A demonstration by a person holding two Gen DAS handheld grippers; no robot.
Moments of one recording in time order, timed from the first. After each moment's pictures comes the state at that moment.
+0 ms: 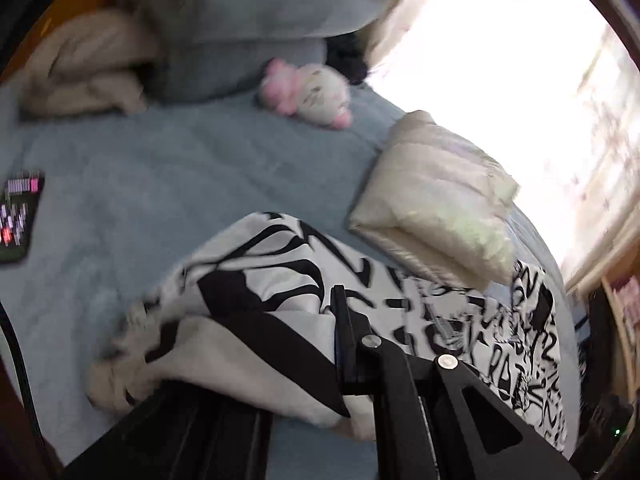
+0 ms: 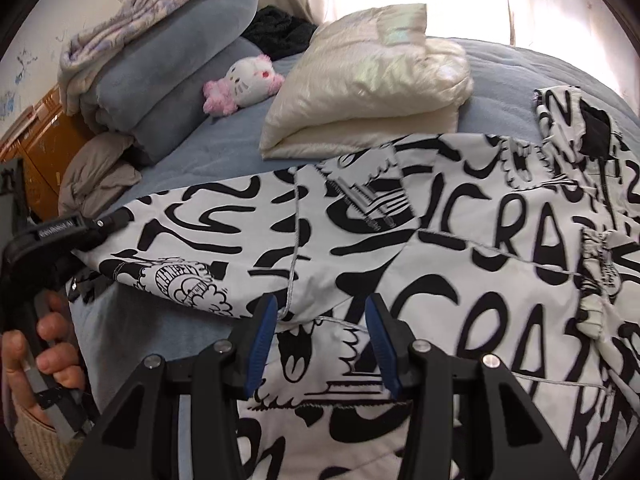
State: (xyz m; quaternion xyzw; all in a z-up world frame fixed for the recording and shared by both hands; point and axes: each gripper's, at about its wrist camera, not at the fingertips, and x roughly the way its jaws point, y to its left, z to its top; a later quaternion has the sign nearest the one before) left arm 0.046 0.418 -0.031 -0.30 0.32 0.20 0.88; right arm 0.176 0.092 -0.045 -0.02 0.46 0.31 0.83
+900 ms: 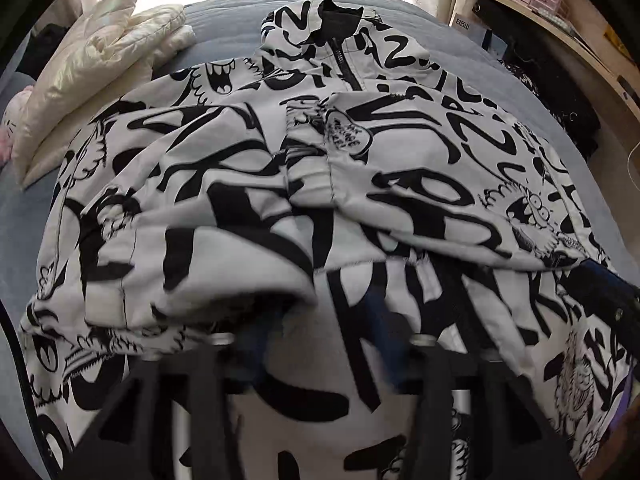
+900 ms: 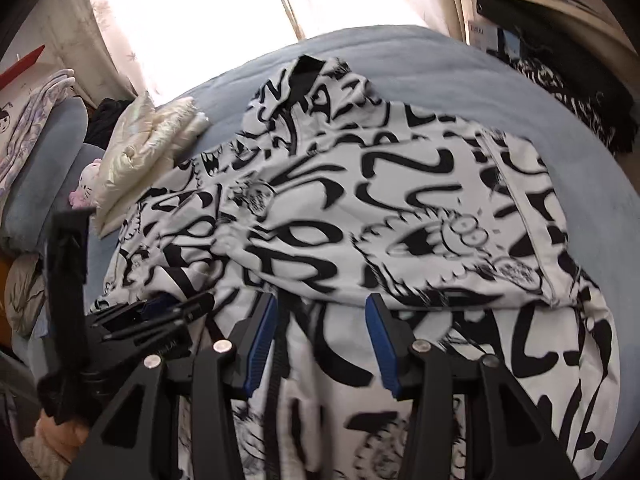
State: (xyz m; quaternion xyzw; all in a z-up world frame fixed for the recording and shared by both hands) left arm 0.140 0.013 -0.102 -0.02 0.52 -0.08 0.85; right arm 0.148 -0.232 -0.044 0.10 0.46 0.08 0.88
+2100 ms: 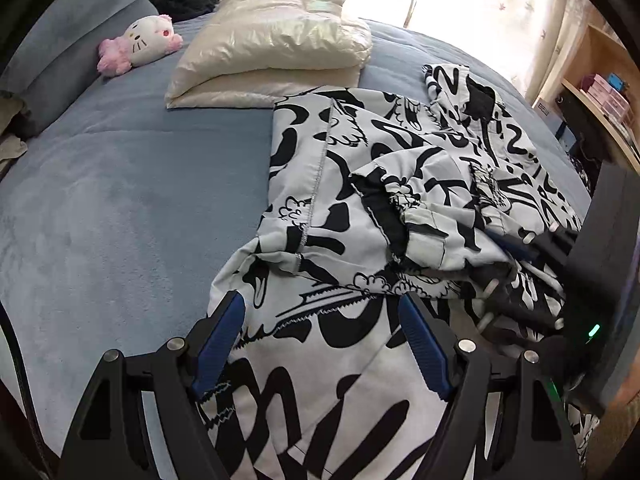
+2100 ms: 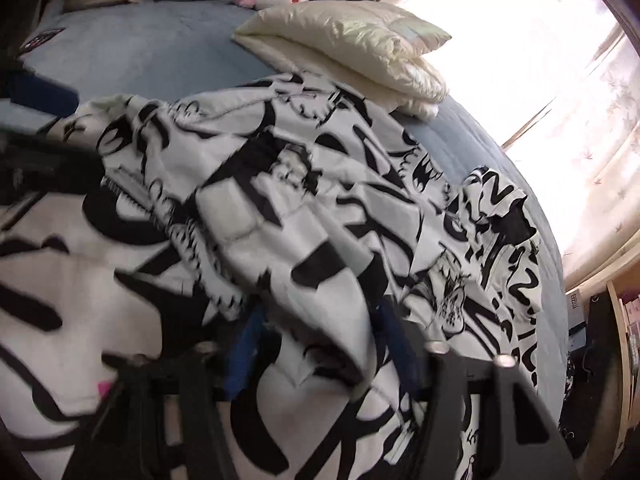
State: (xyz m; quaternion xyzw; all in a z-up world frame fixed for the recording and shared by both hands) left arm 0.071 0.198 -0.071 -0.13 0.49 0.05 0.86; right arm 0.158 0.018 -0.093 -0.38 0.36 0.25 0.81
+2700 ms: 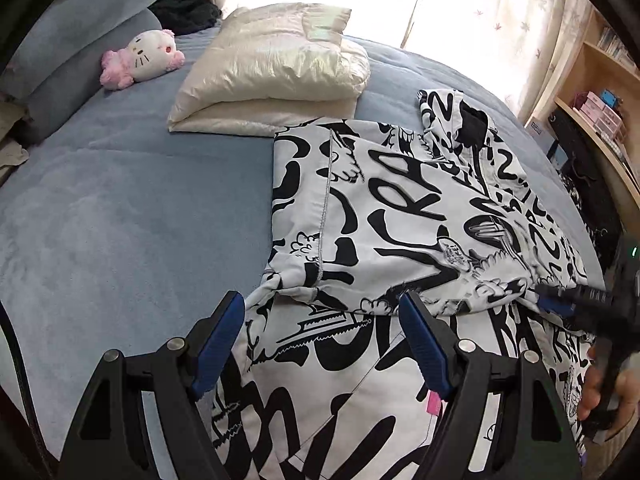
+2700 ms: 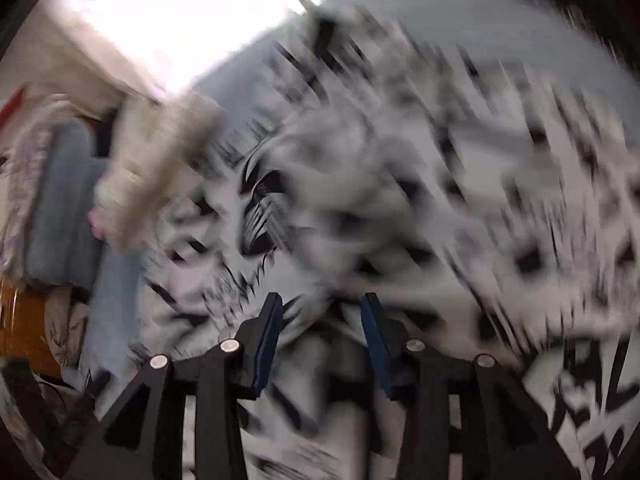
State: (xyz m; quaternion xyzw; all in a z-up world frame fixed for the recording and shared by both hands) left arm 0.074 0.206 -0.050 -0.14 0.46 0.04 0.88; right arm 0.227 -0.195 -0.083 0.20 0.55 0.12 0.80
